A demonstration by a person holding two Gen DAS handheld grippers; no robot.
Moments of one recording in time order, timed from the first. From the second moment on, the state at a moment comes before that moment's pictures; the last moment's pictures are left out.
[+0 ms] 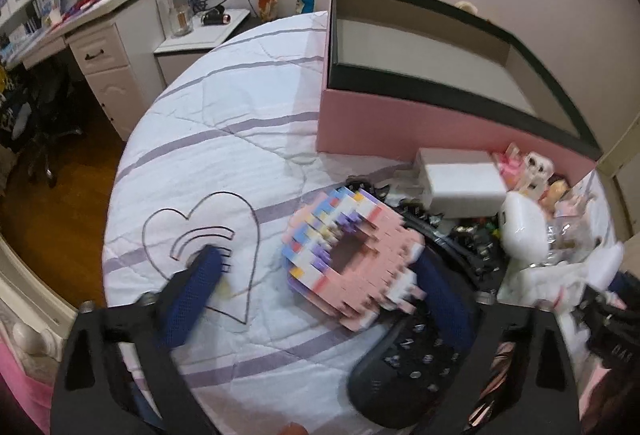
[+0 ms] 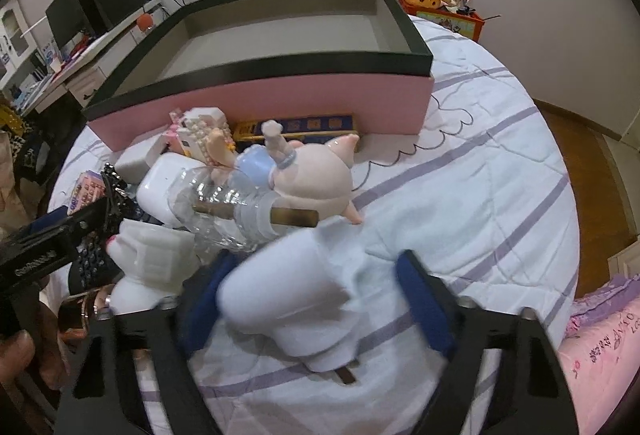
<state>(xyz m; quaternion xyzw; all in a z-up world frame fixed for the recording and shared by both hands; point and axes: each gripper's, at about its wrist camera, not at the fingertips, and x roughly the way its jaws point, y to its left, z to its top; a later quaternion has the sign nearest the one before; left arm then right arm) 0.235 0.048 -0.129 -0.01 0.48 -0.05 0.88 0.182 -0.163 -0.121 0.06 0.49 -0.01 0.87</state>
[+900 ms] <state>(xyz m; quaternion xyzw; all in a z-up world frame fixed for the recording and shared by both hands) 0.223 0.059 -0.116 -0.01 0.46 -0.06 0.89 0.173 -0.164 -0.112 0.07 0.48 0.01 0.87</state>
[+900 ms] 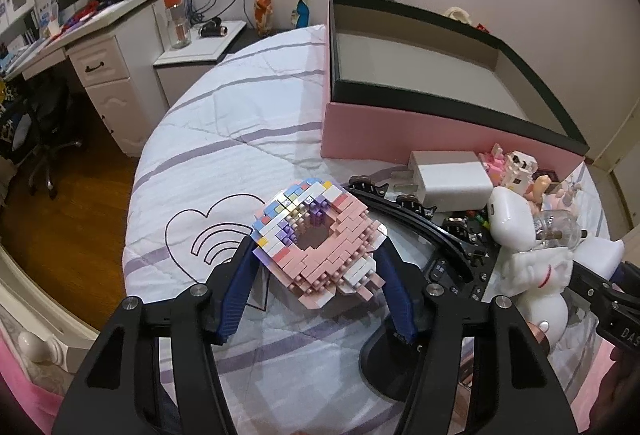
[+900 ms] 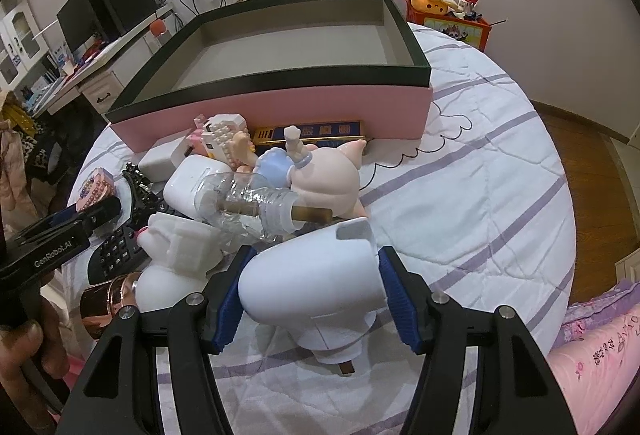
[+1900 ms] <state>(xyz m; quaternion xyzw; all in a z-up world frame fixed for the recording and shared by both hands) 0.217 0.040 -0.009 0.01 0.37 -0.11 0.92 0.160 -0.184 -0.049 0.08 0.43 0.03 0.90</state>
